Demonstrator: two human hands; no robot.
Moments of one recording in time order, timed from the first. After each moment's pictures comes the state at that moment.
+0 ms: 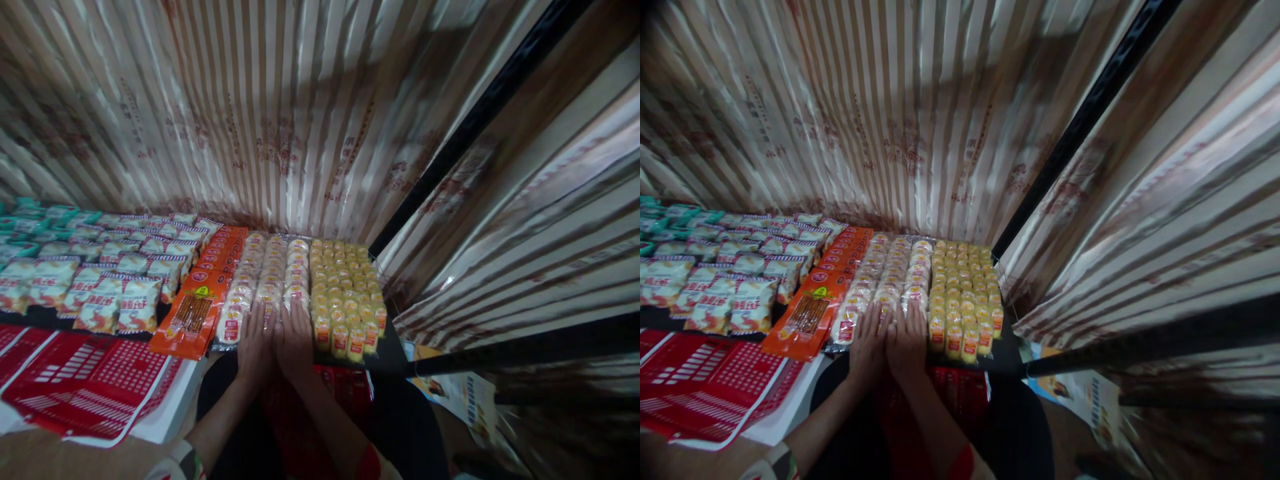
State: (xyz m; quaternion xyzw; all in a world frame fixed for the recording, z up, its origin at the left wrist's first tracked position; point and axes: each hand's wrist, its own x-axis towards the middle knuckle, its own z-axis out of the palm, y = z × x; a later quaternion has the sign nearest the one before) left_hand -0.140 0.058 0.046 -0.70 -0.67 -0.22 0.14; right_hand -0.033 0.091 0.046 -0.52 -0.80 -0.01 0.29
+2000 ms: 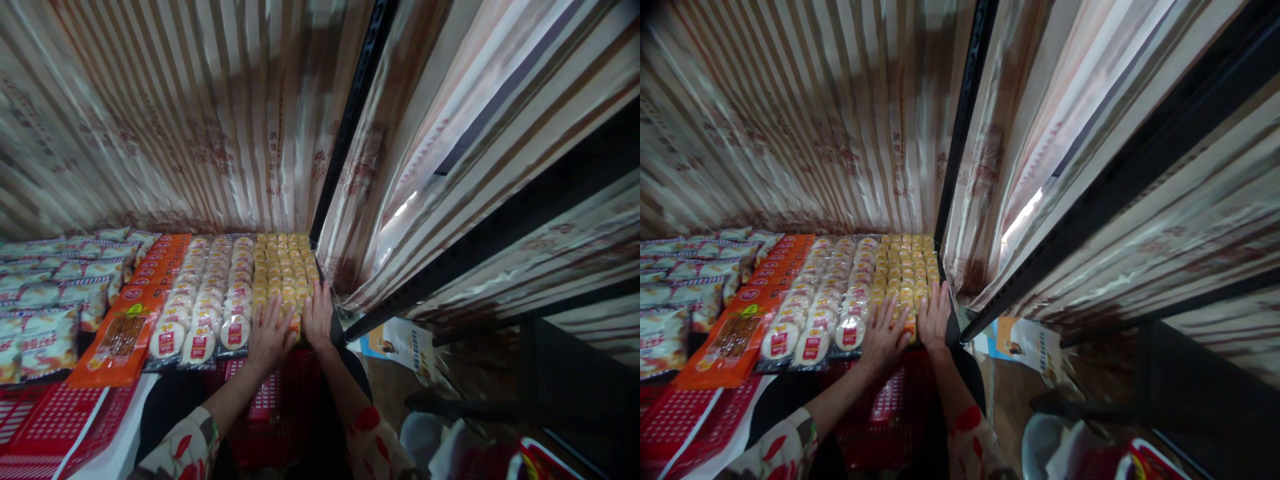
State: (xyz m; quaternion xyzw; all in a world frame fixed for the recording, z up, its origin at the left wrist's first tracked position) left_hand 0.003 0.090 0.053 -0.80 -0.52 -0.29 0.11; right_hand 0.148 0.139 0.039 -0.66 -0.65 0.00 0.38
